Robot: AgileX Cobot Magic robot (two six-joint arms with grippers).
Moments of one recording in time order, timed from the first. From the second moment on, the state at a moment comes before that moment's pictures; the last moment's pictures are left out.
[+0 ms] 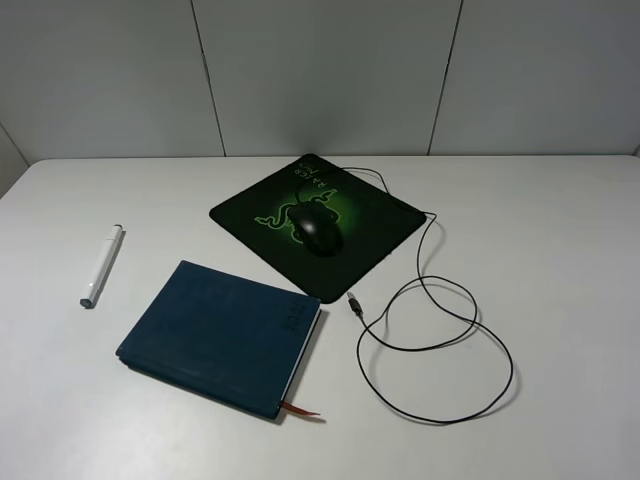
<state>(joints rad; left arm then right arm) -0.04 0.05 -0.55 -0.08 1.12 0.09 -0.02 -0.01 -0.49 0.00 1.03 0.03</state>
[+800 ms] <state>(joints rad) -0.04 0.78 -0.92 0.10 1.17 -0.02 -0.02 -0.01 -0.49 0.00 1.03 0.03</state>
